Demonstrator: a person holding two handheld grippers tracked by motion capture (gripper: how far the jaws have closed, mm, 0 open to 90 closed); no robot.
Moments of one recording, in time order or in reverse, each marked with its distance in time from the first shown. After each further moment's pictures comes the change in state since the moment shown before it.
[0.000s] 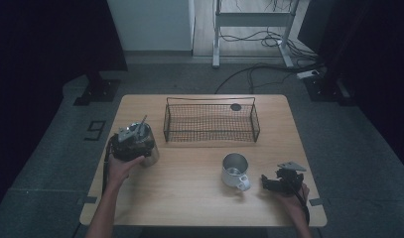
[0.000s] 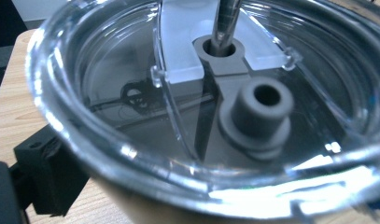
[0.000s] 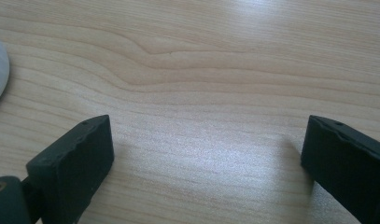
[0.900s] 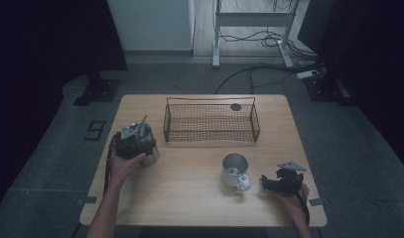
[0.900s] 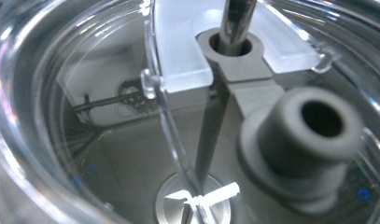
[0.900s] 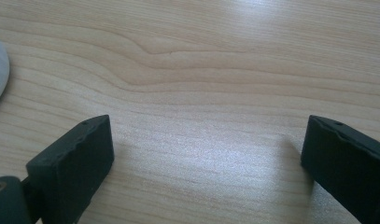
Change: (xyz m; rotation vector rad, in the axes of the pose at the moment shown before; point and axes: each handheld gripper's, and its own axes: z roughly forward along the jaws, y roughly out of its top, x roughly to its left) left arm 0.003 0.000 0.012 0.005 -0.013 0.010; right arm 0.000 0.000 0.000 0.000 0.000 0.000
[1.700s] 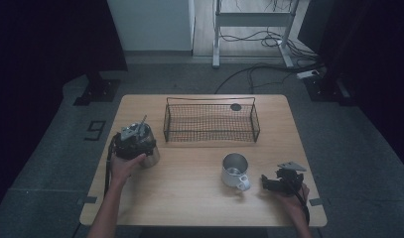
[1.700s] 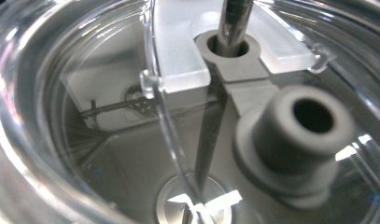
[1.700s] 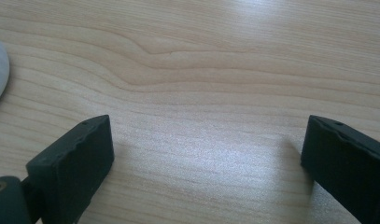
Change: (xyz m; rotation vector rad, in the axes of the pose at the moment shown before) left arm -0.004 0.001 -0.005 -0.002 -0.002 -0.020; right arm 0.000 0.000 0.000 0.000 0.000 0.001
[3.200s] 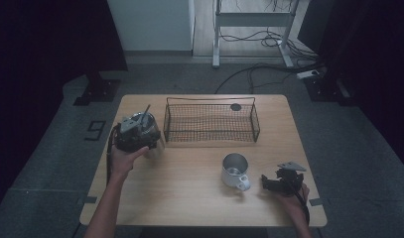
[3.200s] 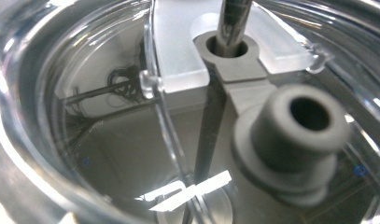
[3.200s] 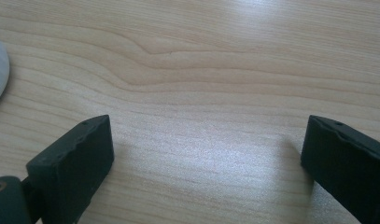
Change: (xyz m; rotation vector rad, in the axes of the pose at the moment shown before) left arm -0.026 0.046 -0.029 -0.075 -0.044 0.048; right arm 0.000 0.000 0.000 0.000 0.000 0.001
